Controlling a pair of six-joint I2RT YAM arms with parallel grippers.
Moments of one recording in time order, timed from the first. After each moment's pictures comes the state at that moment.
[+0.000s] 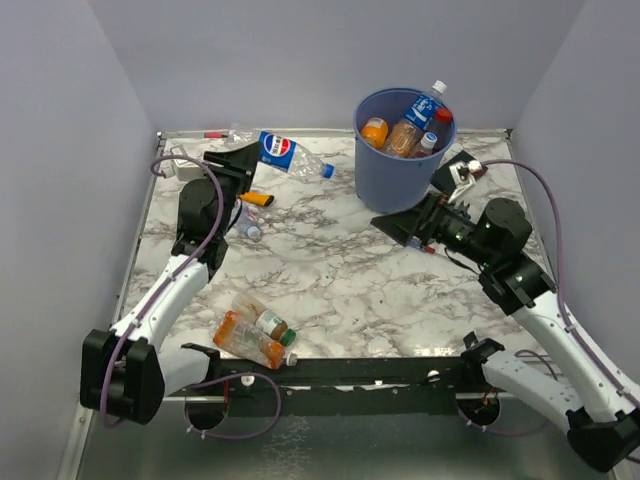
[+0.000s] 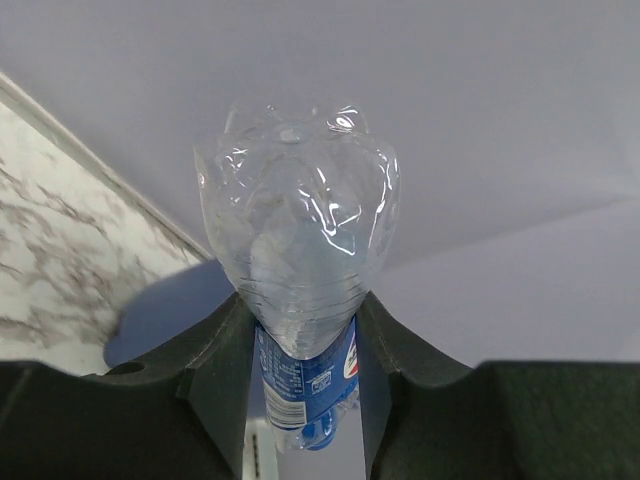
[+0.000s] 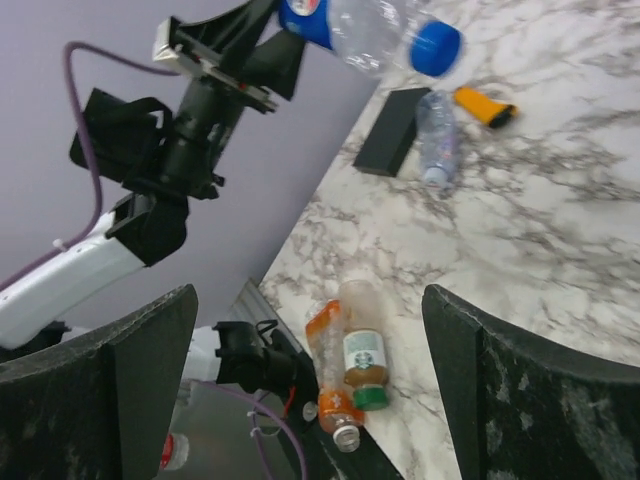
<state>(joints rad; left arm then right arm) -0.24 1.19 0.81 0.50 -0.14 -1.23 0.42 0.79 0.84 -0.10 -0.44 0.77</state>
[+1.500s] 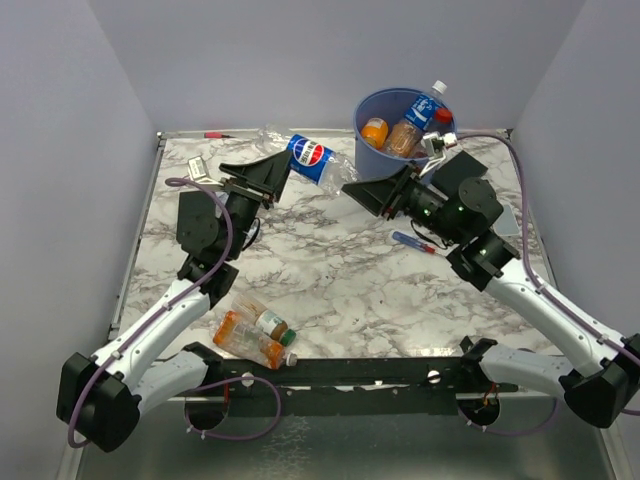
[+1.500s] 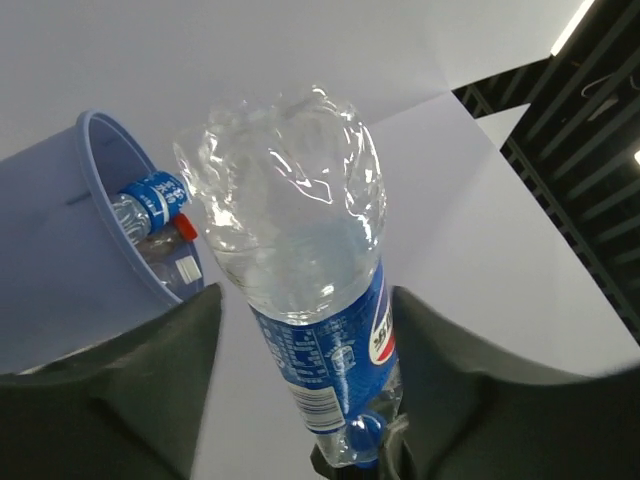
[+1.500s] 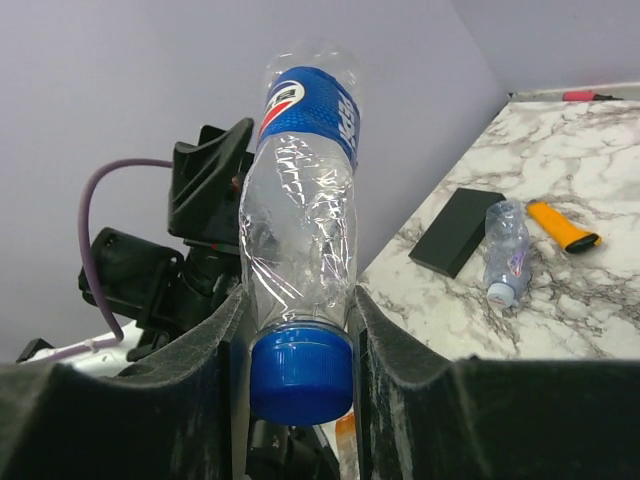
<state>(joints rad) -0.51 0.99 0.71 0.69 -0.10 -1.32 0.66 1.09 1.00 0.28 -0.28 0.77</state>
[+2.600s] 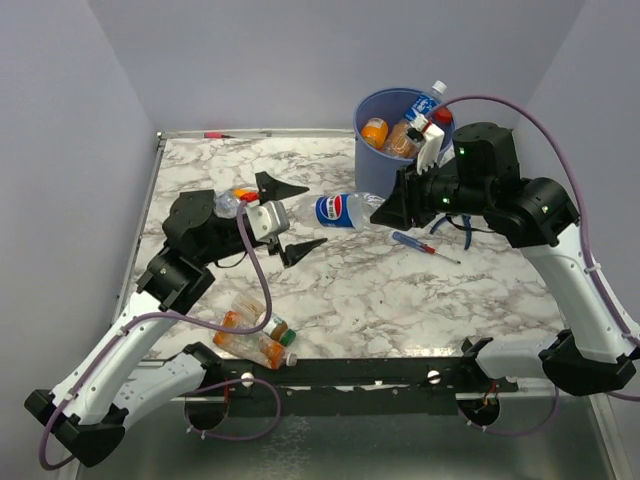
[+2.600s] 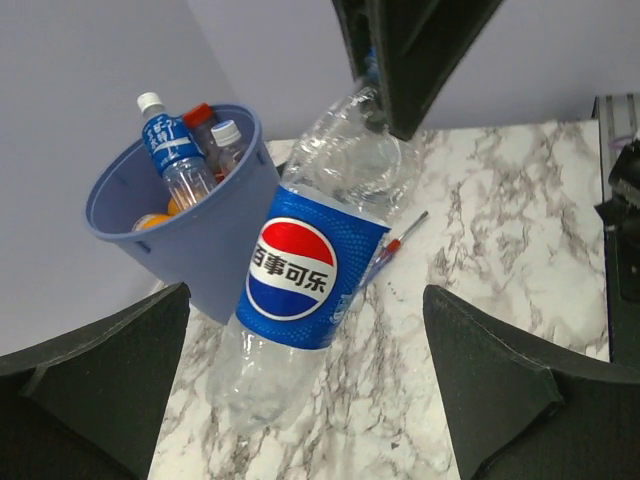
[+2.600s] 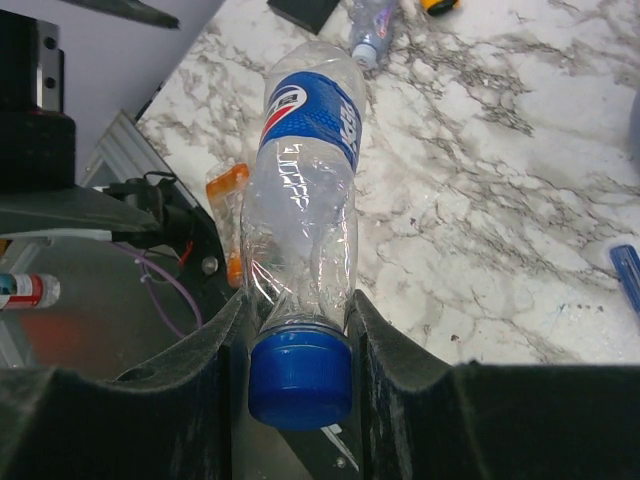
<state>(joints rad) -0.60 0.86 1.04 -0.09 0.61 0.28 0.66 1.27 1.78 -1.05 -0.32 0.24</state>
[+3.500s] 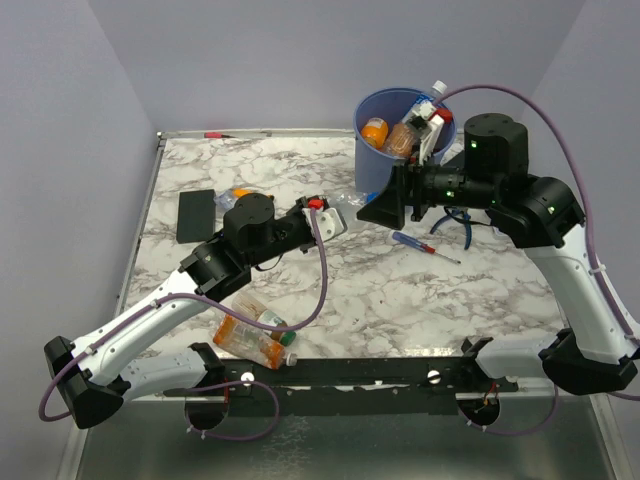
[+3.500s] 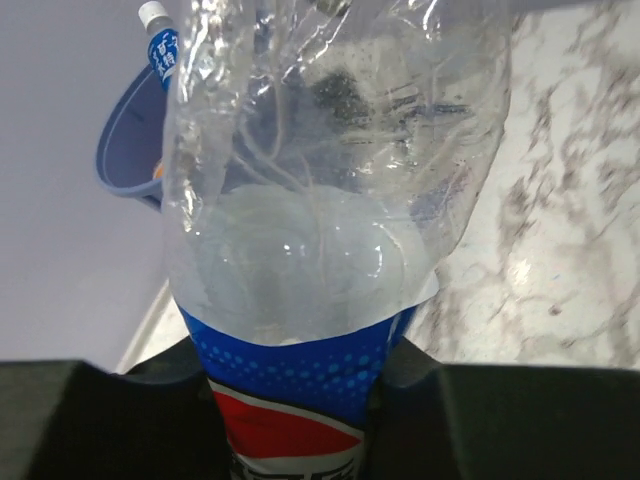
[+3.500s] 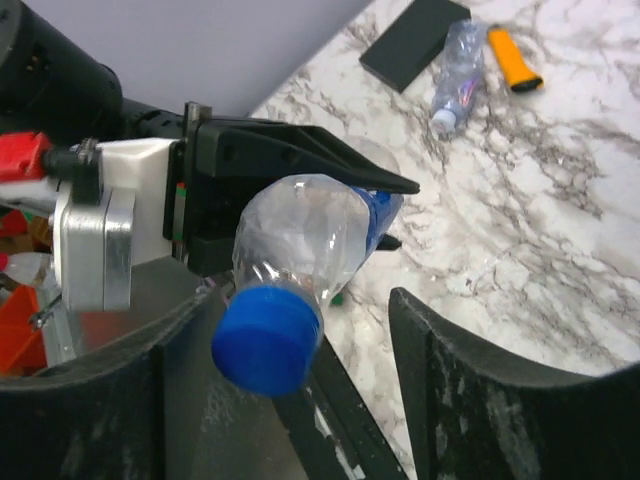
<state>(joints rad) -0.86 1.06 1.09 -0.18 0.19 0.53 0.67 1.31 1.85 -0.96 -0.49 0.26</state>
